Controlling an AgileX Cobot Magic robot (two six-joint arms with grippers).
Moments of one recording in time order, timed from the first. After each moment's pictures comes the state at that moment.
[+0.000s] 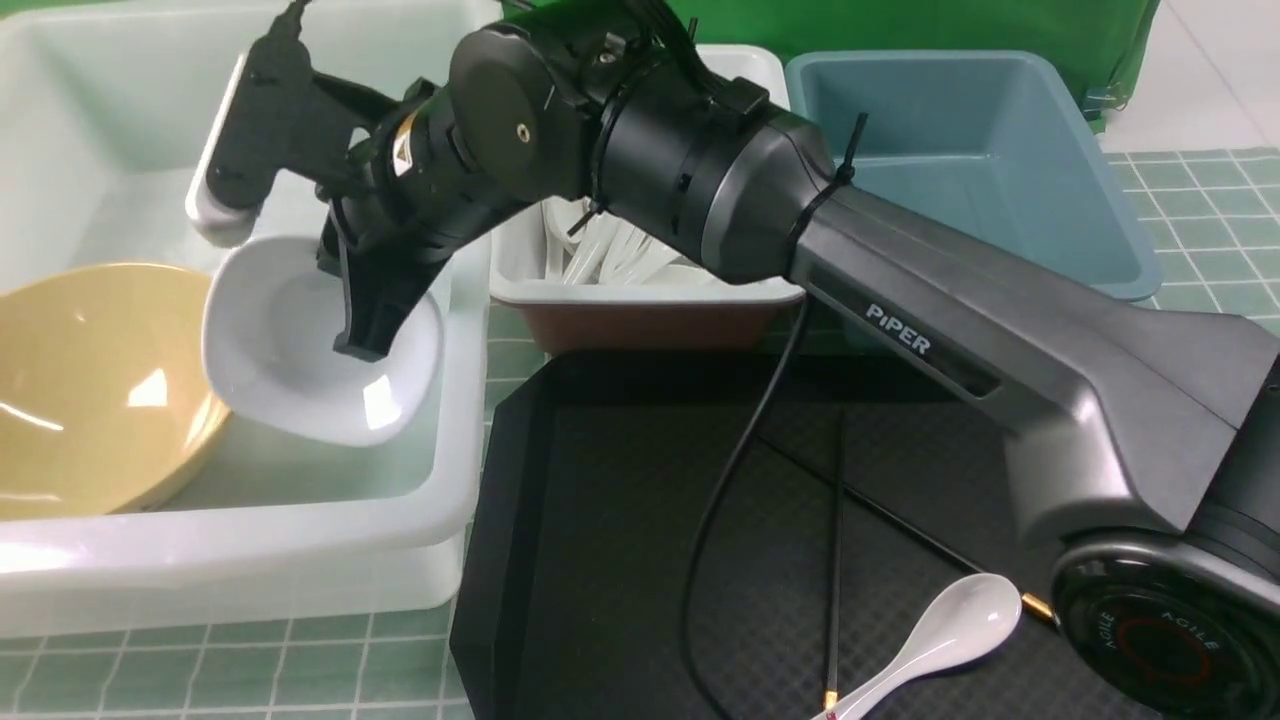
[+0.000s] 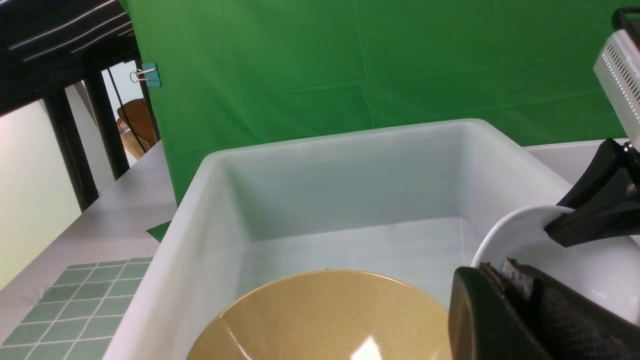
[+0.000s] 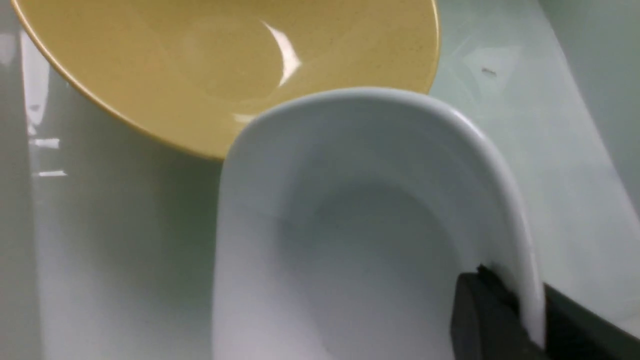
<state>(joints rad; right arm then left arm) 0.83 2.33 -2.37 0.14 0.83 -0.68 -0.48 0.09 -0.35 1.02 0.61 -0.81</state>
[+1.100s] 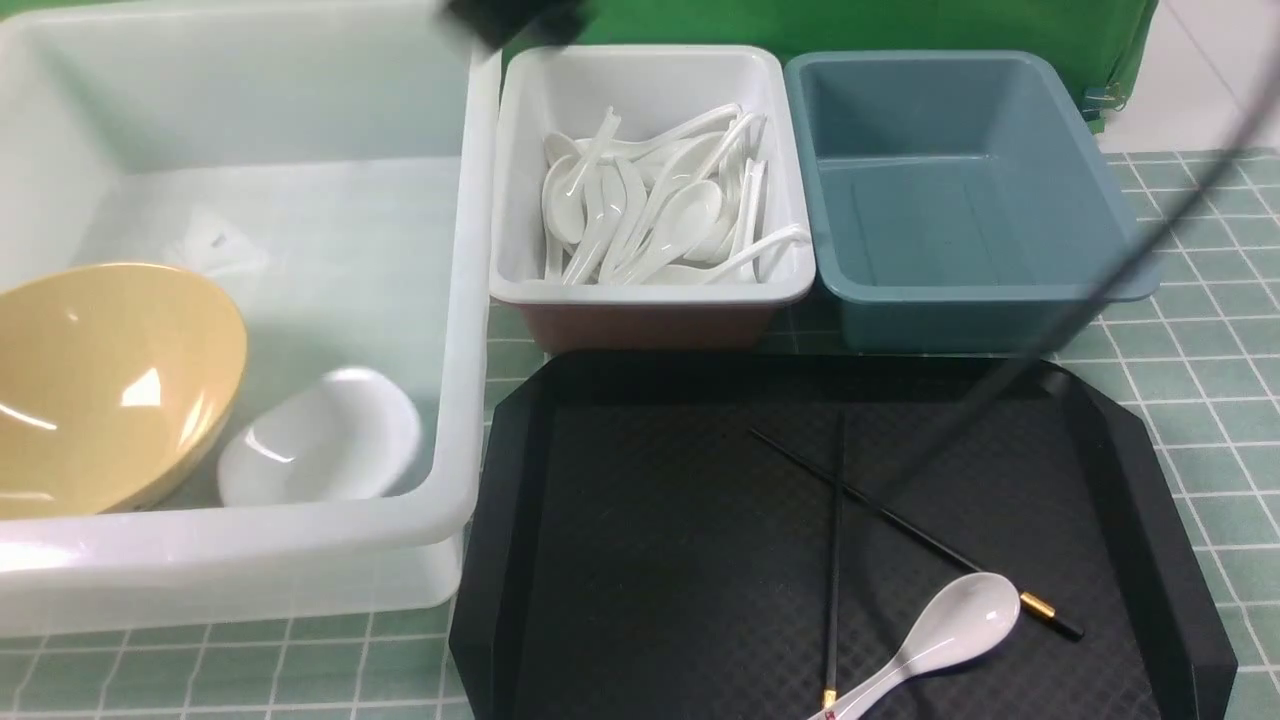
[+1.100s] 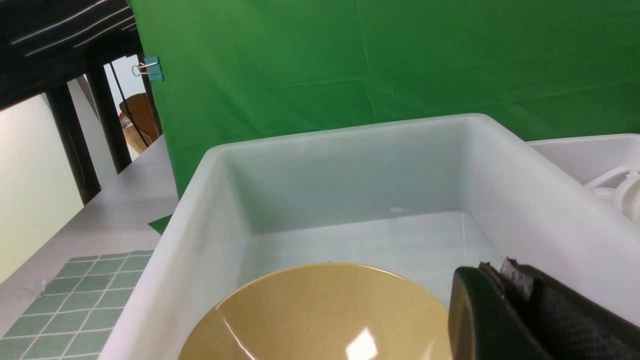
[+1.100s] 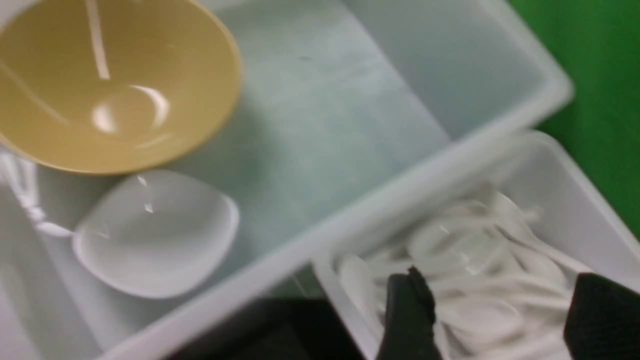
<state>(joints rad) 0.72 1.89 -2.32 -0.12 1.20 -0.20 -0.48 0.09 -0.34 1.02 0.61 -0.82</state>
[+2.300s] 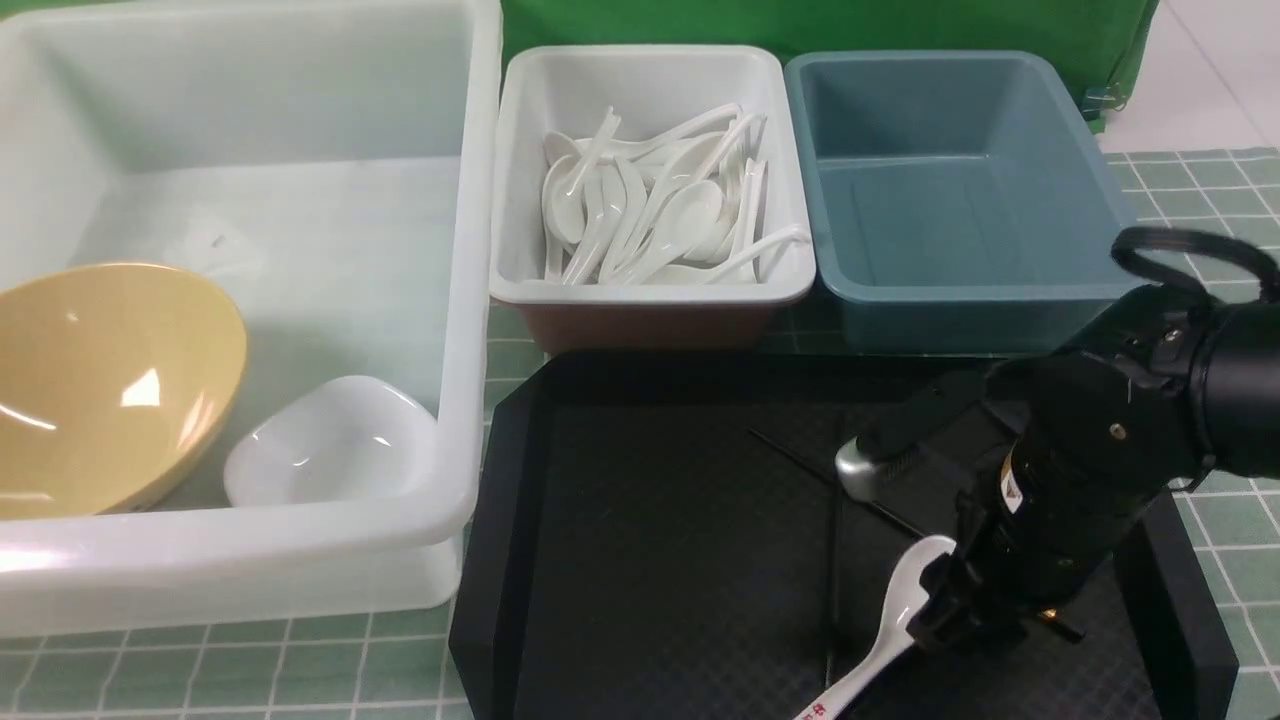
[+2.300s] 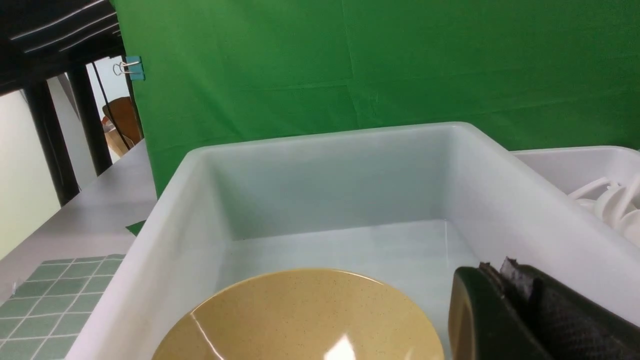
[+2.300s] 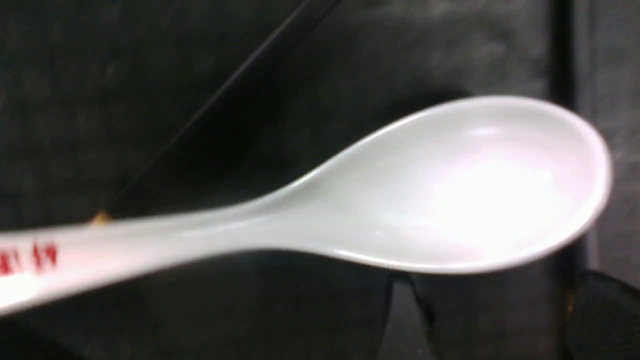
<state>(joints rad) 0.53 1.65 -0.93 -0.10 0.79 0.05 -0.48 0.09 -0.30 1.09 0.56 -0.93</state>
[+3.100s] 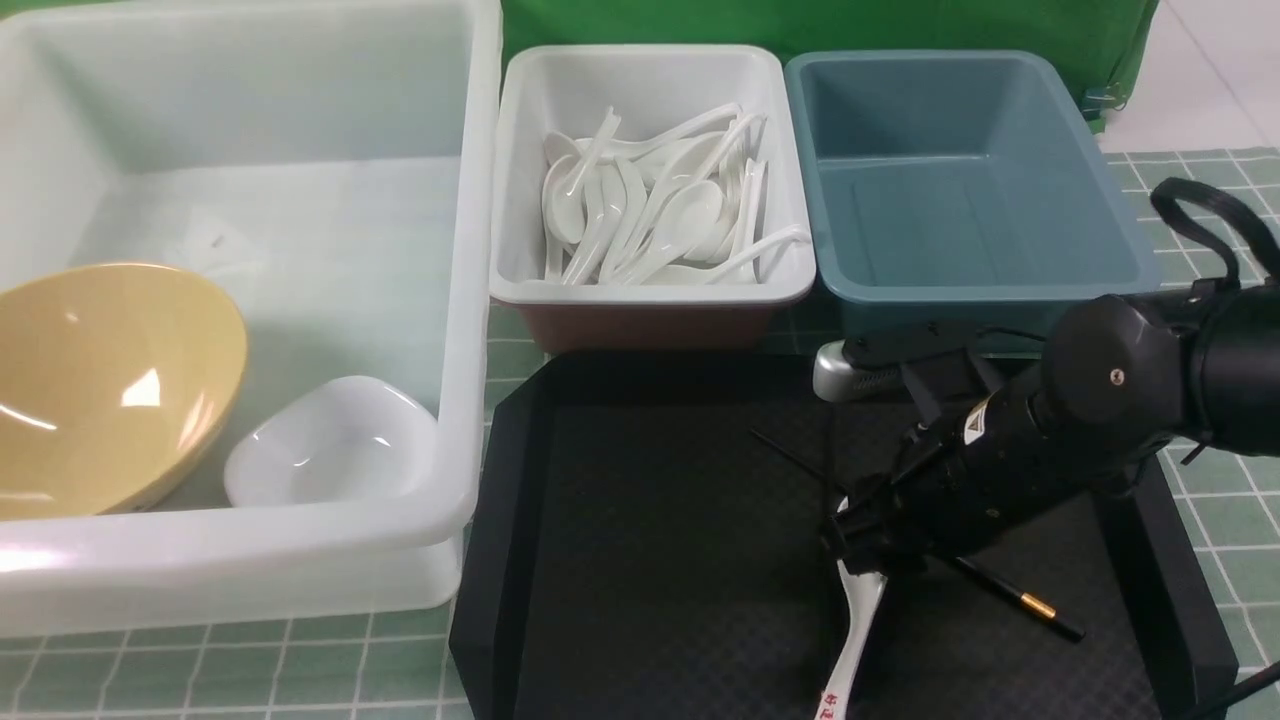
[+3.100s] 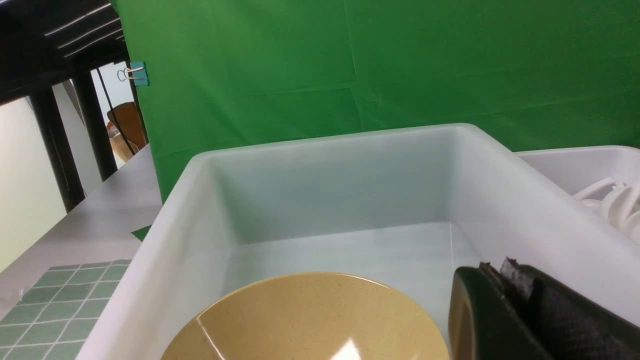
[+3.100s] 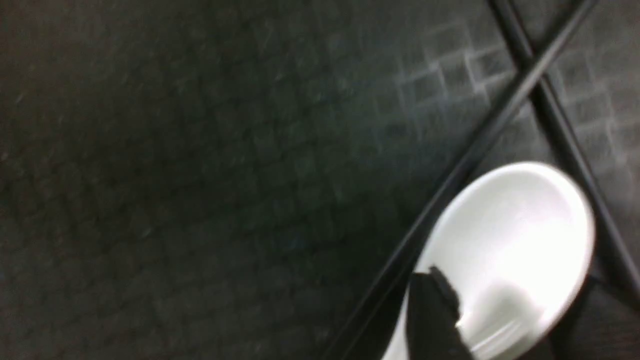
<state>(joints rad) 0.48 1.70 -0.93 0.27 0.52 -0.07 -0.48 0.09 -0.30 1.11 0.56 -0.93</state>
